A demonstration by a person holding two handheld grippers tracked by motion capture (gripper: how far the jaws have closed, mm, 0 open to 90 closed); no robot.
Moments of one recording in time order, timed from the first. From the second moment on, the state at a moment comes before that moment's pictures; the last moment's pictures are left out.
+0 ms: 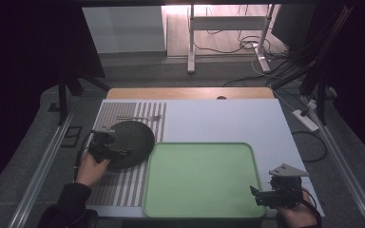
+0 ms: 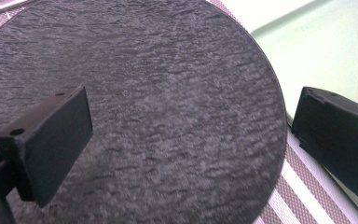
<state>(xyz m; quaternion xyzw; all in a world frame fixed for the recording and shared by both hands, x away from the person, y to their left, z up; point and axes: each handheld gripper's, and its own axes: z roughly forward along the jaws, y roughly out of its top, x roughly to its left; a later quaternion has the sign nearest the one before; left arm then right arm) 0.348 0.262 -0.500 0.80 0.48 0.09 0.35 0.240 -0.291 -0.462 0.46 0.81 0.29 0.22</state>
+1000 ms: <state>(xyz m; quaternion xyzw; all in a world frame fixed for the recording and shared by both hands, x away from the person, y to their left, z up) 0.422 0.273 -0.510 0.78 0.52 0.10 0.33 0.241 -0.289 -0.464 0.45 0.82 0.28 0.22</state>
